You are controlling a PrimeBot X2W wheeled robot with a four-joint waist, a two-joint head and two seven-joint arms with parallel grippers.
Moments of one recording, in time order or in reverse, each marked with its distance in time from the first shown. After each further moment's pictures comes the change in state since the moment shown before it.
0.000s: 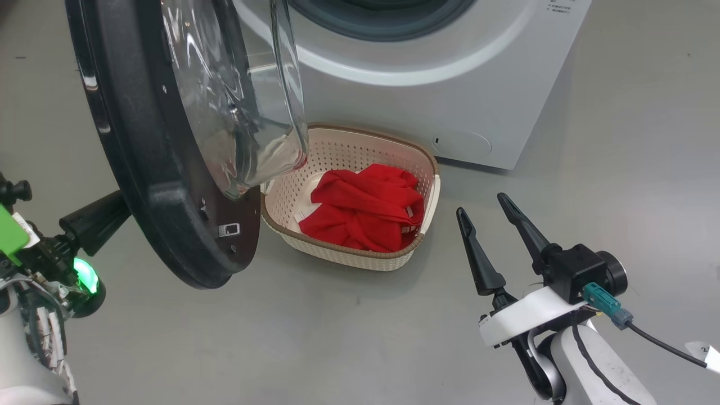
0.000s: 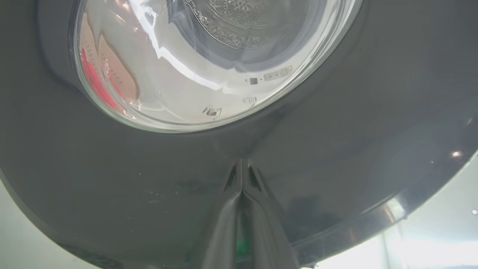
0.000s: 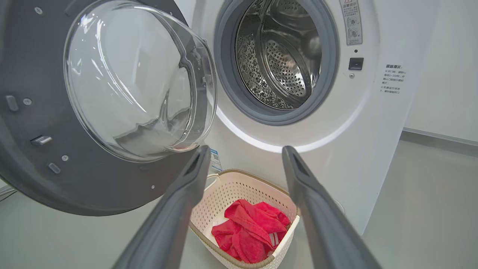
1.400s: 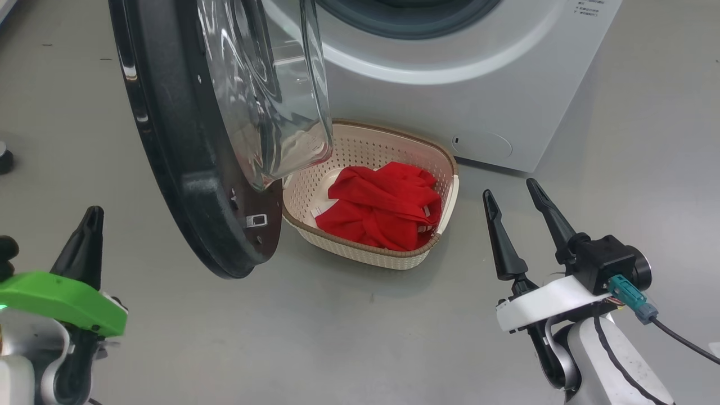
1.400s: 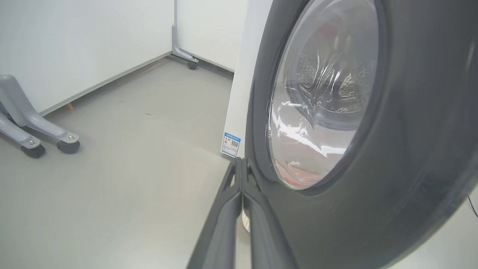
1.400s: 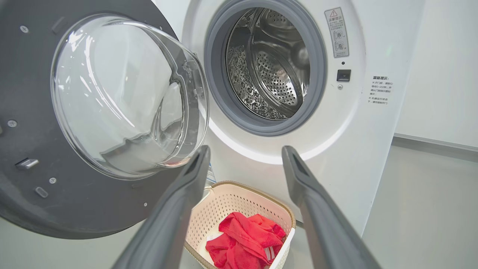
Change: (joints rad) left arm 0.428 0.132 -0.408 -0.475 0.740 -0.044 -0.999; right arm 0.001 -0.003 -0.064 -0.028 0.006 -0.026 -0.004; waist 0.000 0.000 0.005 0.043
